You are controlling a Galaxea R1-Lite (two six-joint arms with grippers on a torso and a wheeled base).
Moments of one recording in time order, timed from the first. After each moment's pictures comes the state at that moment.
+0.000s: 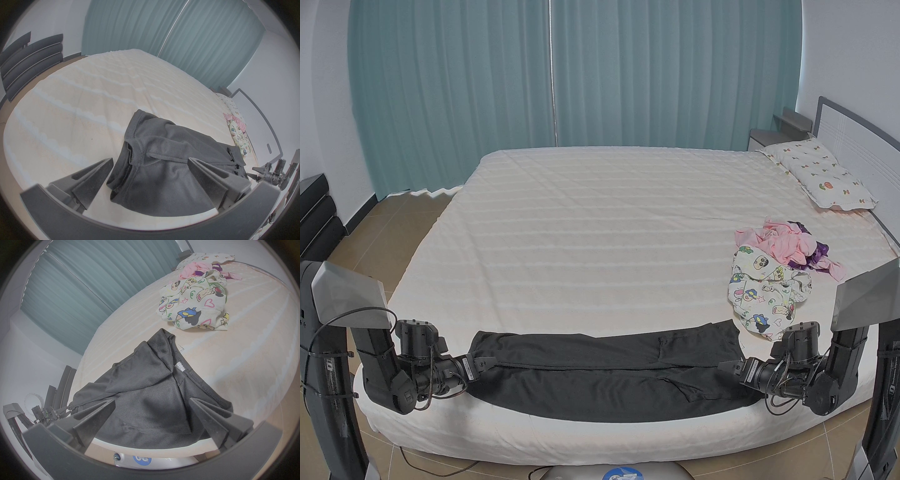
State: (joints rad) left arm -0.03 2.32 -0.41 -1.23 -0.20 -0.38; right arm 0.20 2.29 -0.31 -1.29 0.14 0.61
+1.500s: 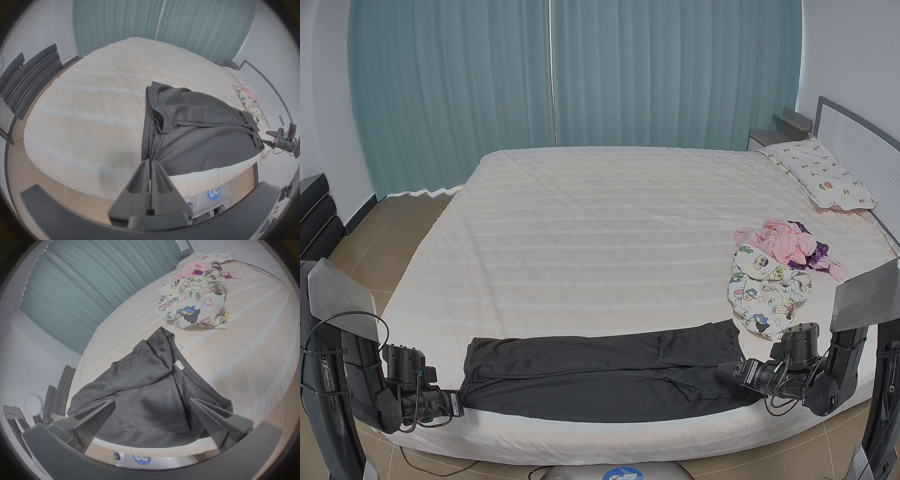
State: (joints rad) left arm 0.03 2.30 -0.18 -1.23 -0.14 -0.14; right arm 0.20 2.29 -0.30 -1.29 0.14 0.61
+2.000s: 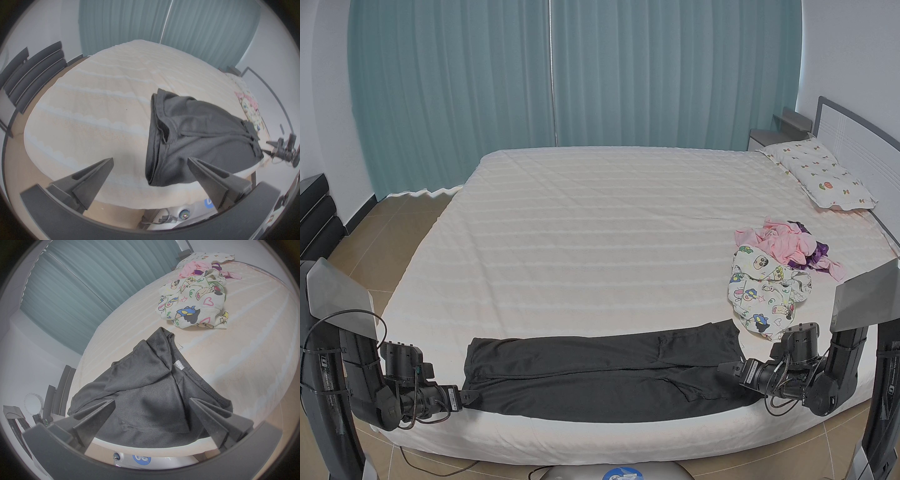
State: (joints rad) left arm 0.04 2.30 -0.20 -1.23 -0.15 -0.18; right arm 0.20 2.29 -0.30 -1.29 0.14 0.61
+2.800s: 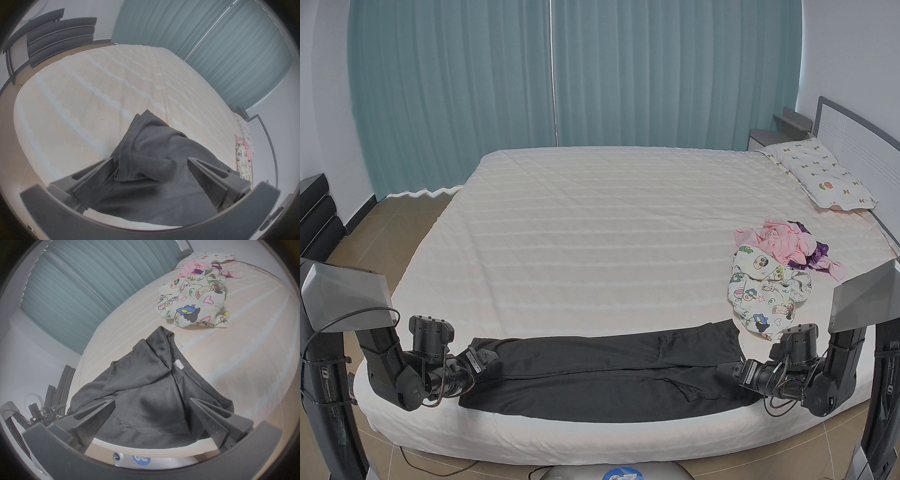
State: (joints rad) left arm -0.13 2.25 -0.46 -1.02 0.00 -0.72; right arm 0.20 2.31 -0.30 -1.30 0.14 0.61
